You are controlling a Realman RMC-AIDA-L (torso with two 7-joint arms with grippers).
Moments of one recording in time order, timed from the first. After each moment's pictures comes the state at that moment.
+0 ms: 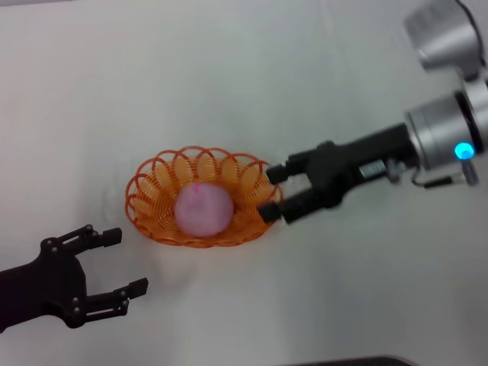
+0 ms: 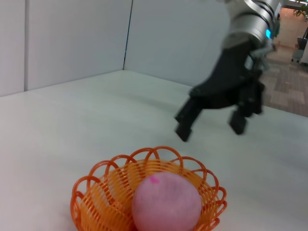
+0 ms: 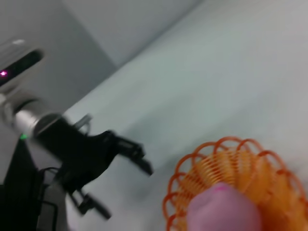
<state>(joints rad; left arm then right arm) -0.10 -2.16 0.81 0.84 1.98 1.67 -1.11 0.63 2.09 -0.94 -0.66 -2.12 -1.62 1.75</state>
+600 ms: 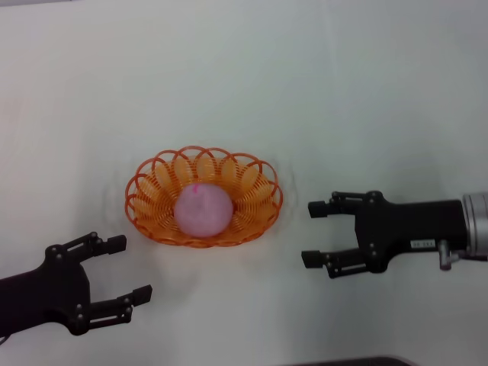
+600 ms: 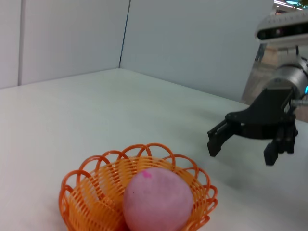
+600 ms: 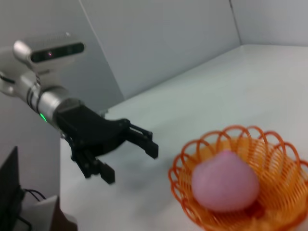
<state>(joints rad) -0.11 -2.16 0.81 0.82 1.99 1.68 -1.12 0.36 2.08 -0.87 -0.54 -1.99 -1.61 1.23</state>
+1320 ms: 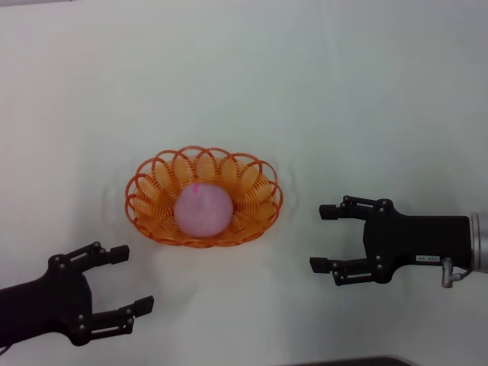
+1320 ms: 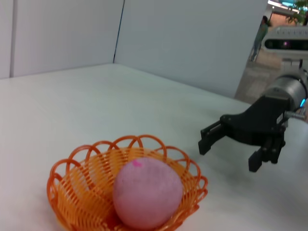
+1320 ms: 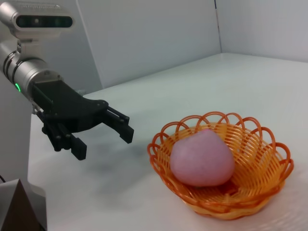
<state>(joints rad) -0.10 -2.16 0.81 0.79 2.00 1.68 -1.10 0.32 2.08 -0.82 -0.46 -1.99 -1.55 0.99</state>
